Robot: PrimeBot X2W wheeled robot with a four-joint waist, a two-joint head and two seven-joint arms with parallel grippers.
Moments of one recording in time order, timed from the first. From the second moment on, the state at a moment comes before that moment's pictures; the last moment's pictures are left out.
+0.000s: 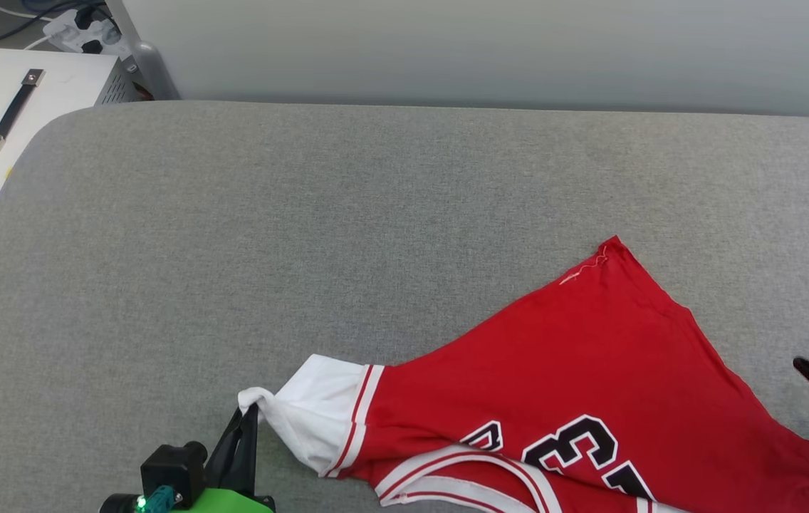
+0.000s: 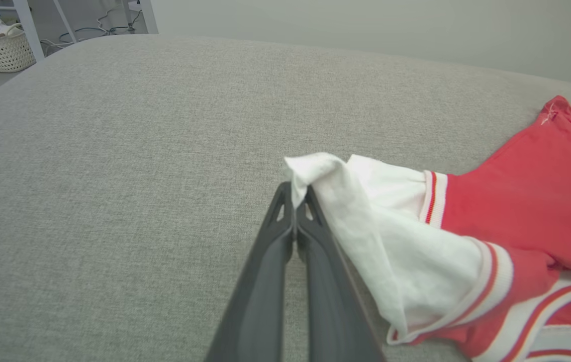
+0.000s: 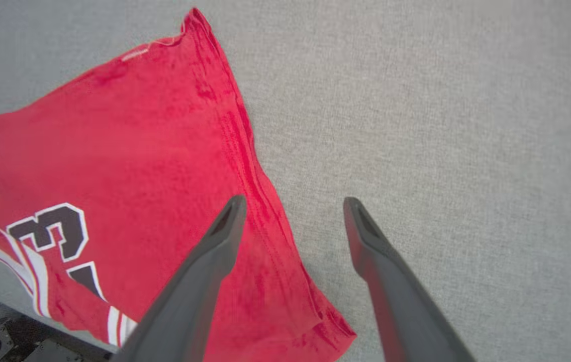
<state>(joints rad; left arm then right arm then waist) 0.10 0.18 -0.19 0.18 -0.31 0.00 -0.24 -0.01 -0.78 0.09 -0.02 0.83 0.13 0.58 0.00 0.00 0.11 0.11</state>
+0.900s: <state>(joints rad) -0.07 0.11 -0.27 0.15 -0.28 -0.01 -0.25 -0.74 -0.74 0.54 0.20 0.70 0.13 0.94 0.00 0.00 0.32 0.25</state>
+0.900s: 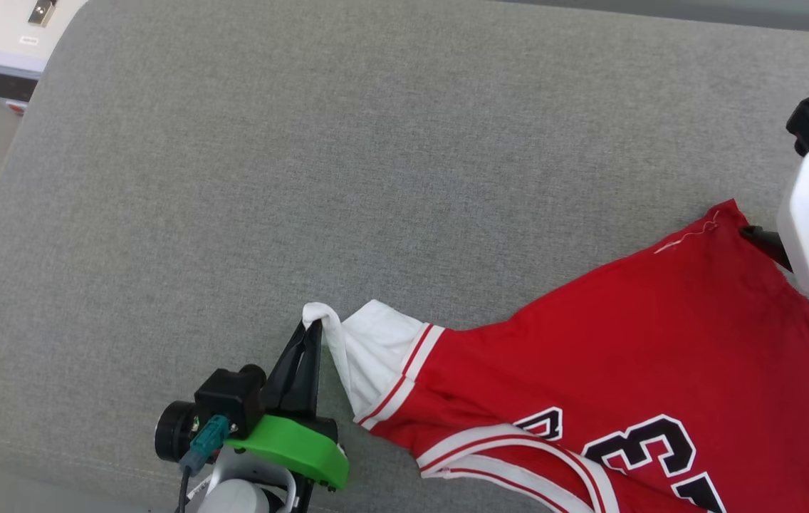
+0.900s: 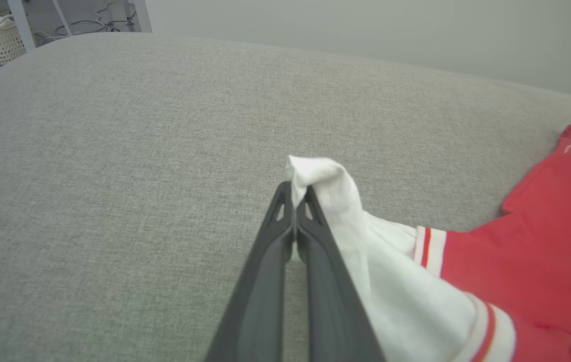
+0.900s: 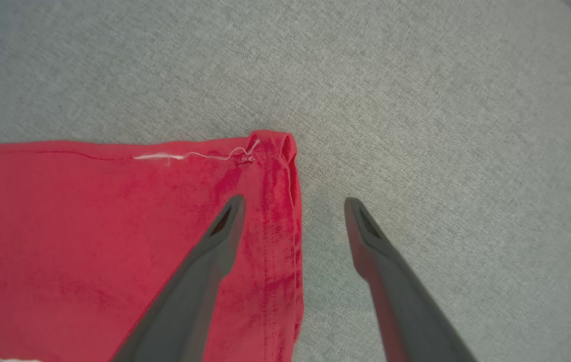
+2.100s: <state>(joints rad) -0.09 0.16 -0.23 0.09 -0.22 -0.03 -0.25 -0.80 -0.72 0.73 0.38 0.85 0.13 0.33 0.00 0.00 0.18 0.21</state>
